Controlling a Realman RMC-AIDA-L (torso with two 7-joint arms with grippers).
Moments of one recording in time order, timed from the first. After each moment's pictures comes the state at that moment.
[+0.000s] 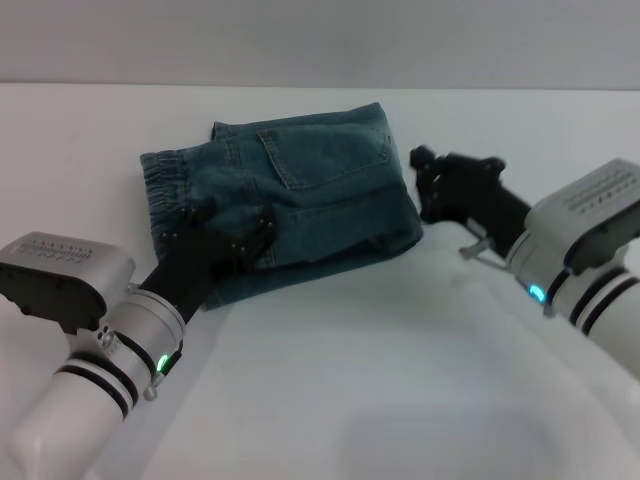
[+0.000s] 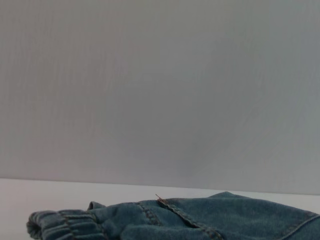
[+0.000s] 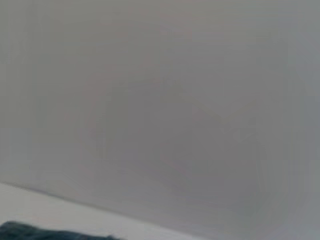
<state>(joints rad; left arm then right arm) -0.28 -2.06 -0.71 -0.68 2.32 0.73 -0.05 0.58 2.08 0.60 0.34 -2.37 -0.88 0.20</state>
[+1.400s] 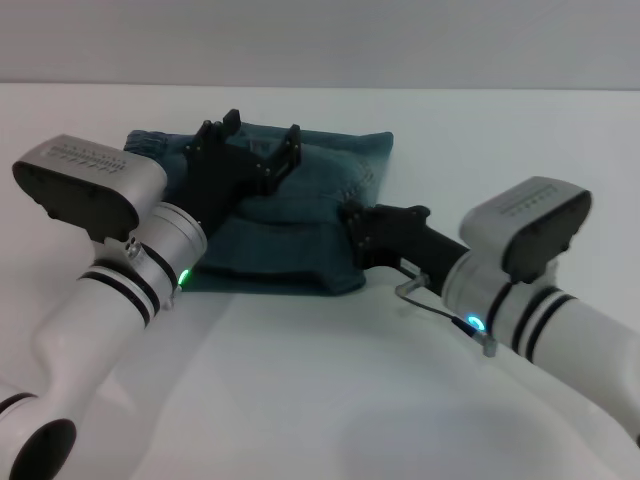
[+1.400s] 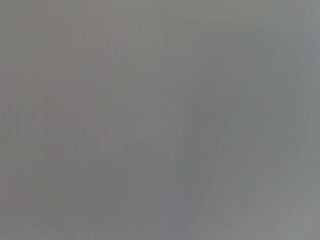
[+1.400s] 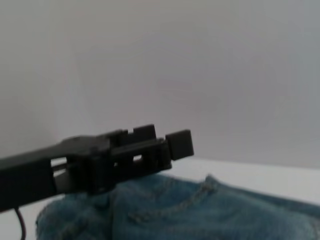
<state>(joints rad) -0.48 -2.06 -0.77 -0.58 2.35 0.75 -0.05 0.61 2.08 0.49 0.46 -2.38 -0.69 0.38</state>
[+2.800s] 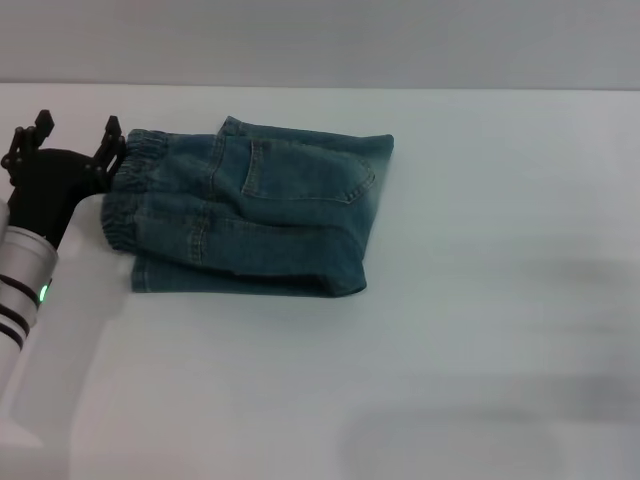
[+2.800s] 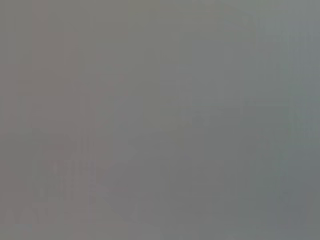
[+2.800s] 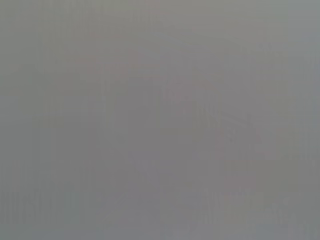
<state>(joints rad) -0.40 -2.07 -0.97 -0.35 2.34 0.98 0.03 0.22 2.08 0.91 0.28 -2.22 -1.36 0.08</state>
